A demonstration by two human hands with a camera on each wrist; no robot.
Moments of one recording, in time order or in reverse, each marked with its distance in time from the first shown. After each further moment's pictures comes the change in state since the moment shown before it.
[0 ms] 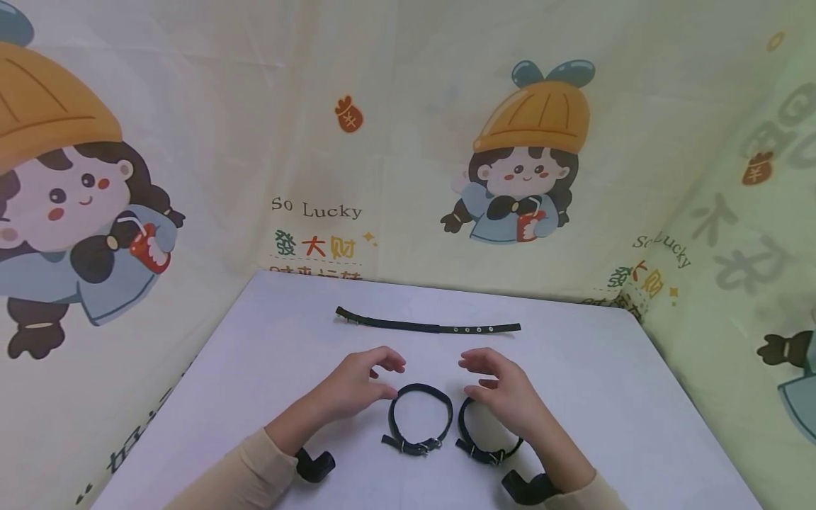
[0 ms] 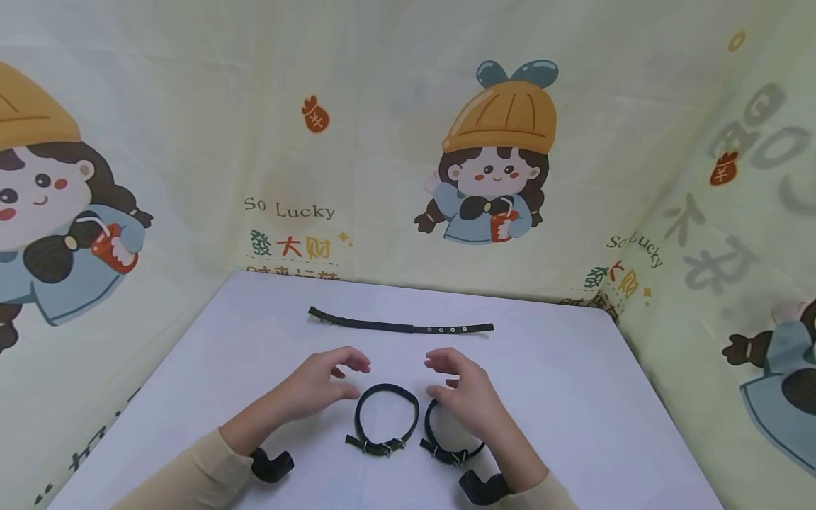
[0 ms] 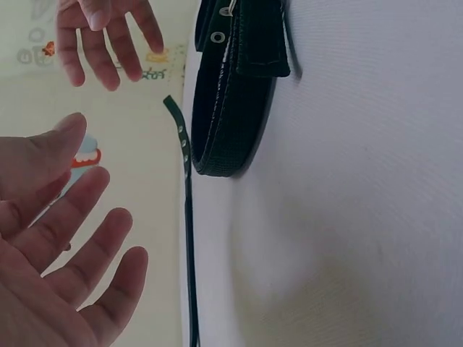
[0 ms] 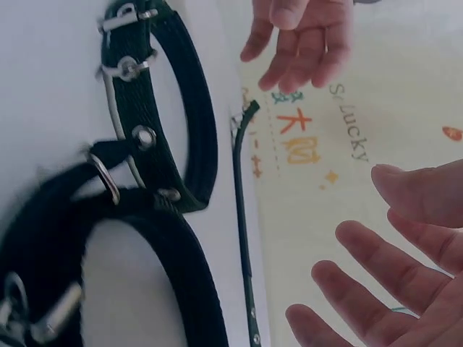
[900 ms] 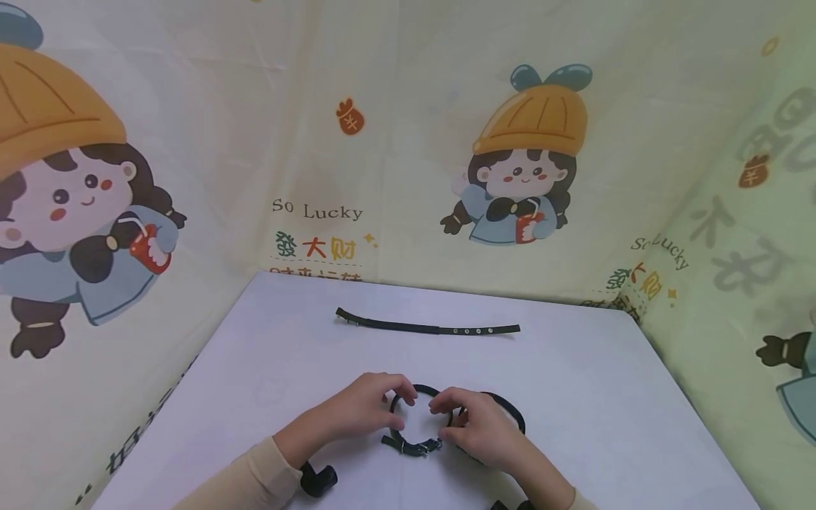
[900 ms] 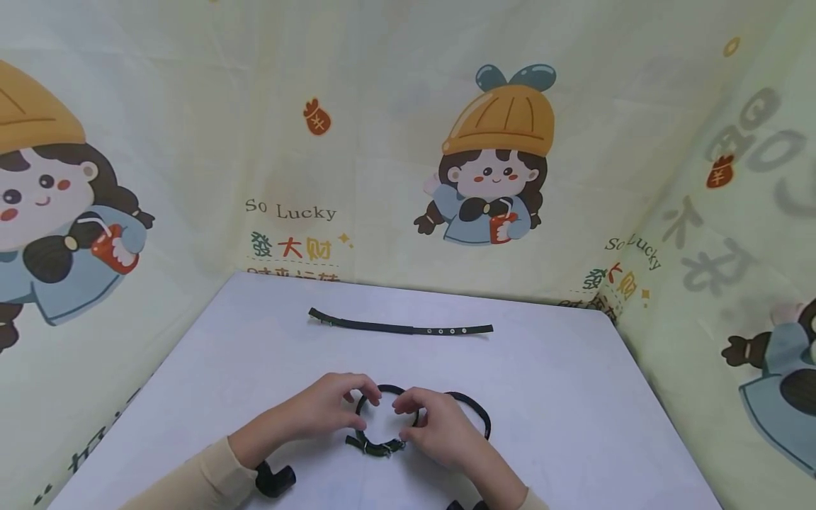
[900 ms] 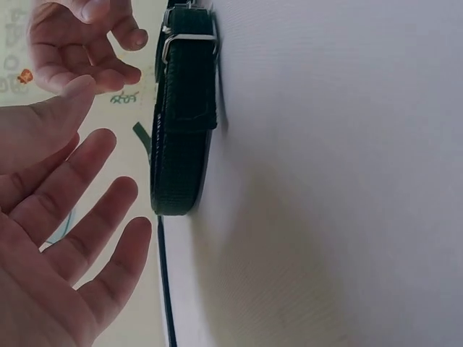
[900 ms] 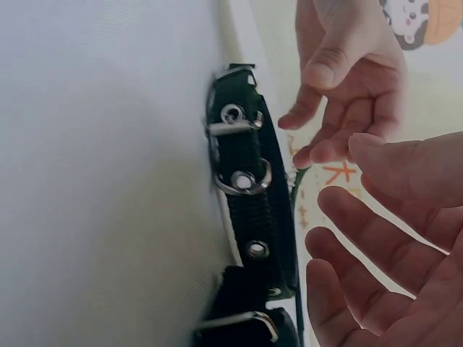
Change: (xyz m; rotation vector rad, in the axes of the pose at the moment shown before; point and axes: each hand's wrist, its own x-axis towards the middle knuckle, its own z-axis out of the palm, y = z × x) left_hand -0.007 -0.002 0.018 0.067 -0.204 0.116; right_hand -0.020 0.008 0.036 -0.184 -0.274 -0.140
